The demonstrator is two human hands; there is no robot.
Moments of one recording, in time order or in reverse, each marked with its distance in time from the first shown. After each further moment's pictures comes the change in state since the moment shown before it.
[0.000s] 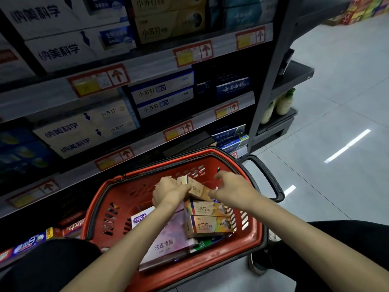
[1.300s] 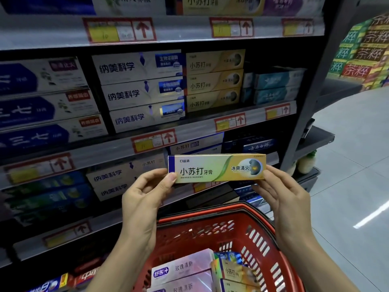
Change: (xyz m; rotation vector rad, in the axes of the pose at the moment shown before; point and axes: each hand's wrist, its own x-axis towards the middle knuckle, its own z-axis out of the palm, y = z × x) left_hand -0.059 0.051 -0.180 -1.133 0.027 0.471; right_hand -0.013 -0.058 -0.065 1.279 0.639 -0.427
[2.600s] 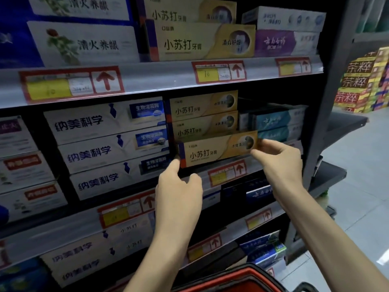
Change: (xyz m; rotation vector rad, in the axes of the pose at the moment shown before) left_hand 0.095 0.040 0.135 0.521 -0.072 0.126; right_hand 0.209 -0.035 0.064 -0.491 0.141 -0.240
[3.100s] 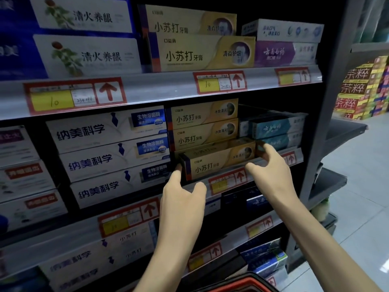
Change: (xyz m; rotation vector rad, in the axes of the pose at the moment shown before) left_hand 0.007 -0.010 0.002 -0.029 -0.069 -0.031; right_hand -0.007 -0.013 0.002 -0.224 -0.207 0.015
